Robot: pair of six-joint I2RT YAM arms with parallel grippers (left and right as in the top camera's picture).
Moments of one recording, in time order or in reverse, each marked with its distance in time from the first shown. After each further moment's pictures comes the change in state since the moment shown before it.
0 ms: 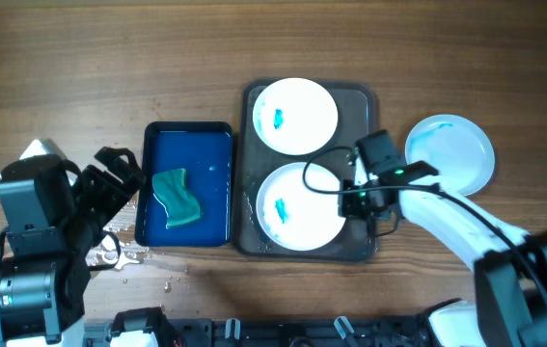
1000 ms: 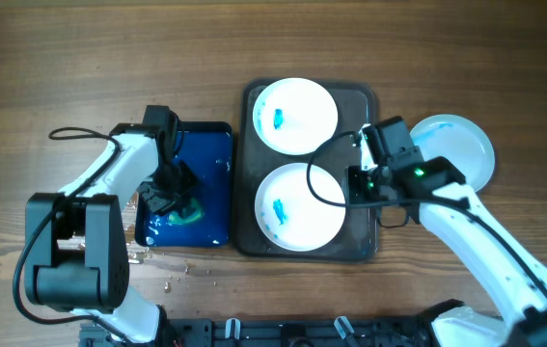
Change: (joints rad) left arm -0.177 0.936 -0.149 0.166 0.036 0.004; right arm 0.005 -0.183 0.126 -0.163 0.121 -0.145
